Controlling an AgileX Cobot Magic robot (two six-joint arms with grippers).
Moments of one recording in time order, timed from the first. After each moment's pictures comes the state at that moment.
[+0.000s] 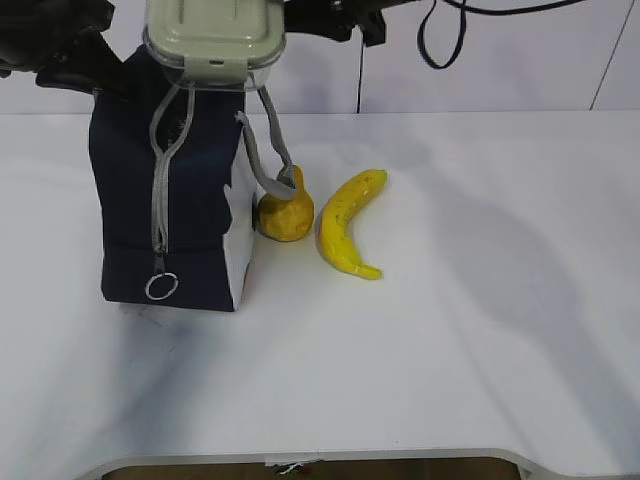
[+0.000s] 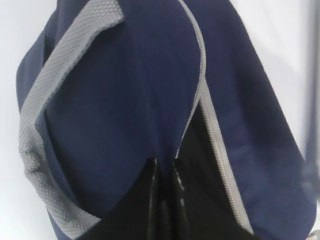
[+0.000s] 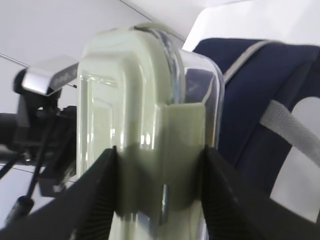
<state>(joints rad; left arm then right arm) -0.10 1.75 -1.53 -0.67 0.93 0.39 0.26 2.06 -1.93 1.26 0.97 -0.50</state>
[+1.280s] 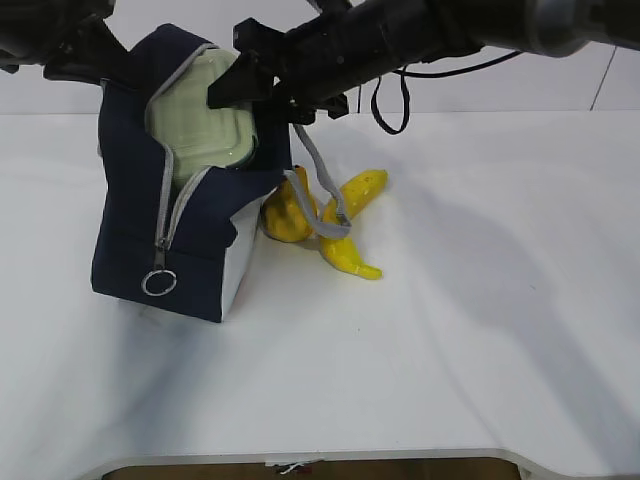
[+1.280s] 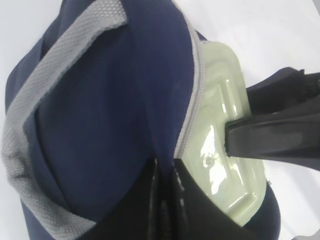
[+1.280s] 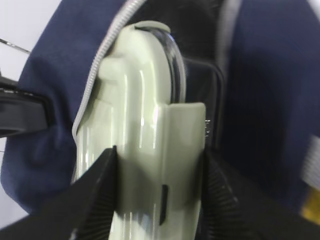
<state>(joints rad) -0.10 1.75 -1.53 -0.74 0.93 0.42 0.36 2.18 -1.93 1.08 0.87 -0.50</state>
